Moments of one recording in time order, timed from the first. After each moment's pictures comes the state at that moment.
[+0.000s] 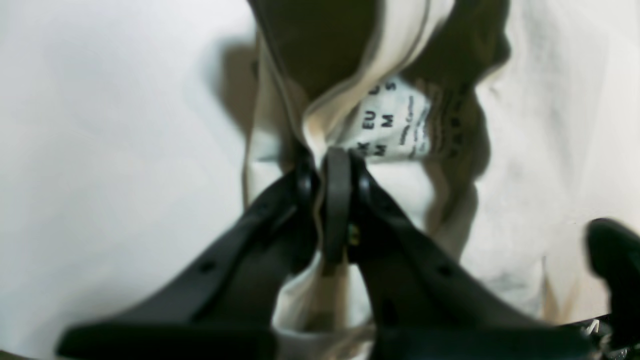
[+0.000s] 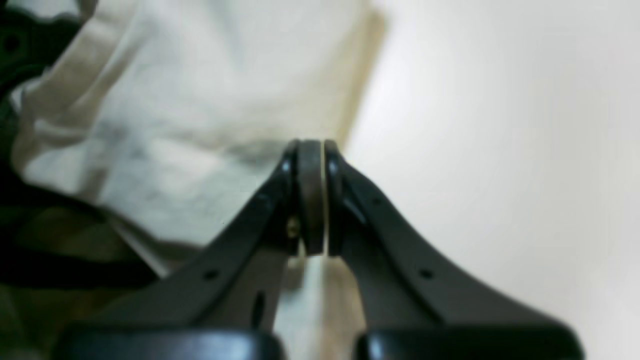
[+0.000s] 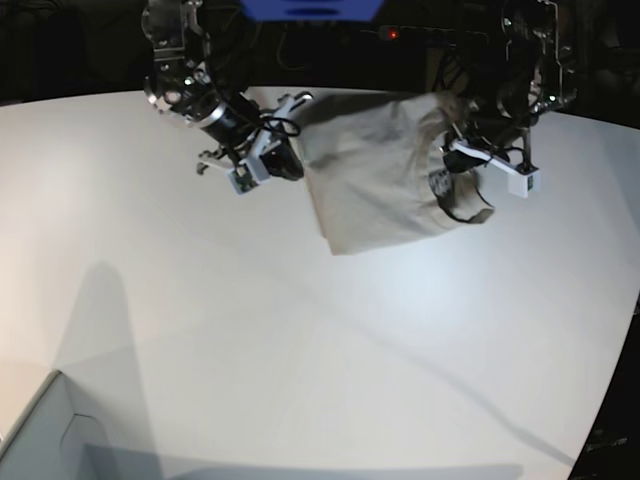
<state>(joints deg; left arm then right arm) 17.9 -10.1 -10.3 83.0 -42.0 -8.5 35.3 -18.0 -4.8 3.0 84.9 -7.6 39.0 -10.6</state>
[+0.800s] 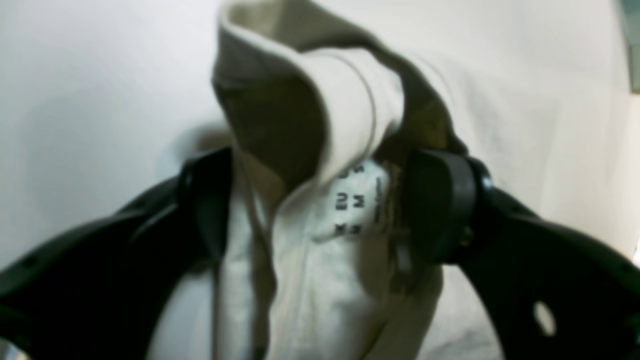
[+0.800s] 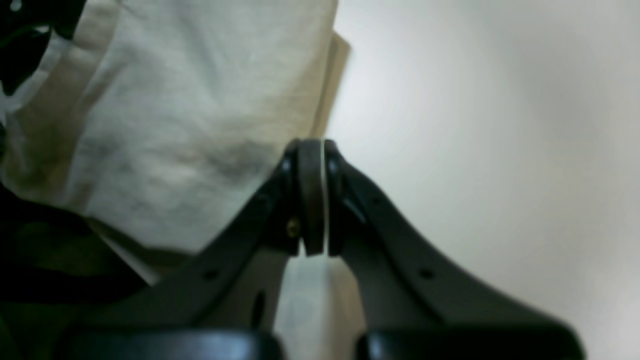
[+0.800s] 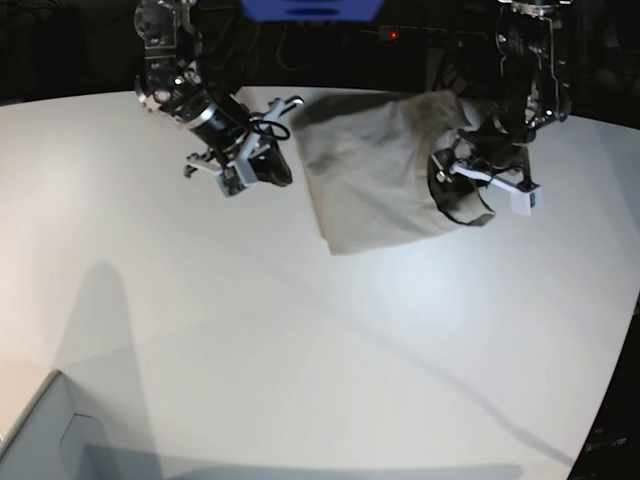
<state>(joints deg) 14.4 -8.5 -10.3 78.8 -42.9 -9.4 31.2 -19.0 -4.9 6.0 86.8 -7.4 39.1 -10.3</state>
